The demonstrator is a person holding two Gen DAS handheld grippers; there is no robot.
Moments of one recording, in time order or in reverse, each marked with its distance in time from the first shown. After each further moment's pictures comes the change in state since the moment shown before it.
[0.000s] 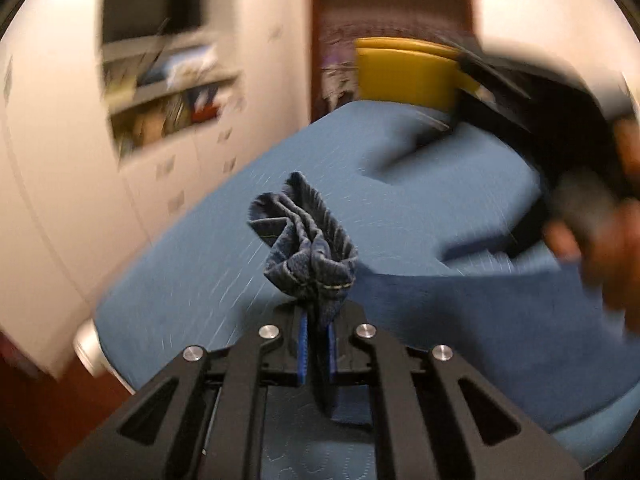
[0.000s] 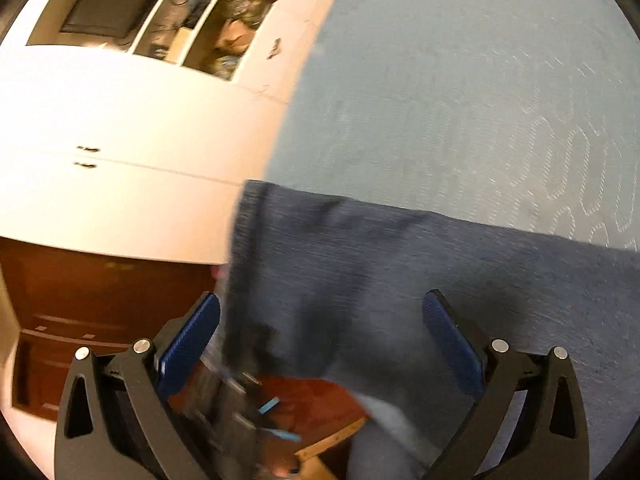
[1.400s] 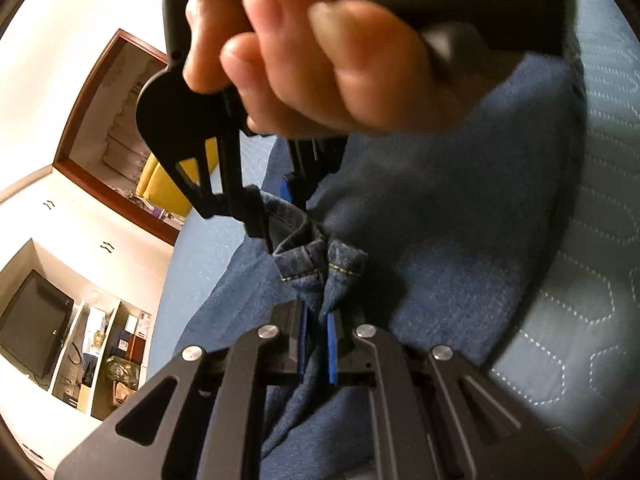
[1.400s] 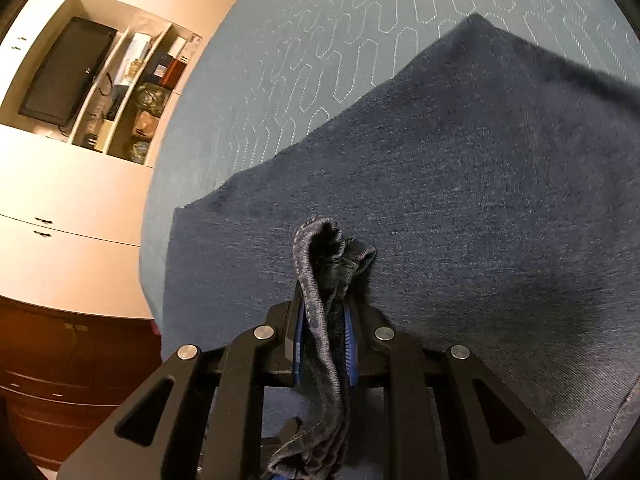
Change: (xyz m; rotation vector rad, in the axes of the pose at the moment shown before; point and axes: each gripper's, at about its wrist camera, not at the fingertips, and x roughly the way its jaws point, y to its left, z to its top) left arm -0.021 -0.418 -0.138 0.988 -0.198 -0.121; right arm -0.199 -0.263 -0.161 0.190 -0.275 -0.203
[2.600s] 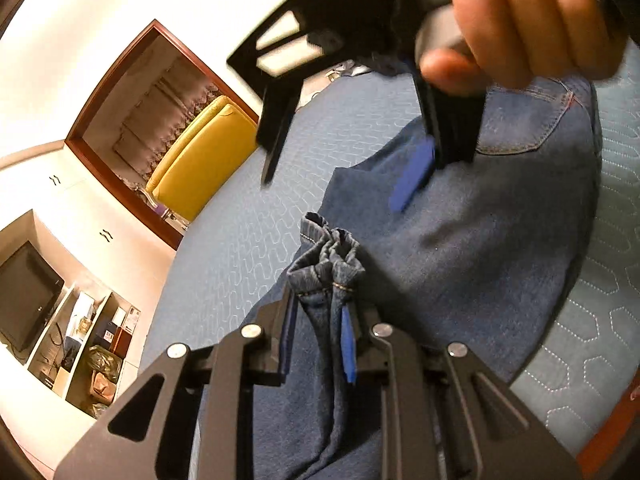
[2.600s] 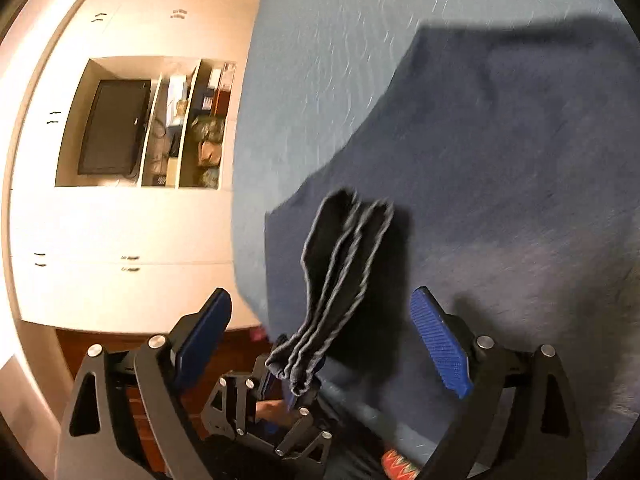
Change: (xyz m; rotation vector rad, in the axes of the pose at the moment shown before) left arm -0.051 0.025 0.014 -0.145 -0.090 -0.017; right arm -0.050 -0.029 -0.021 0.202 0.067 0.353
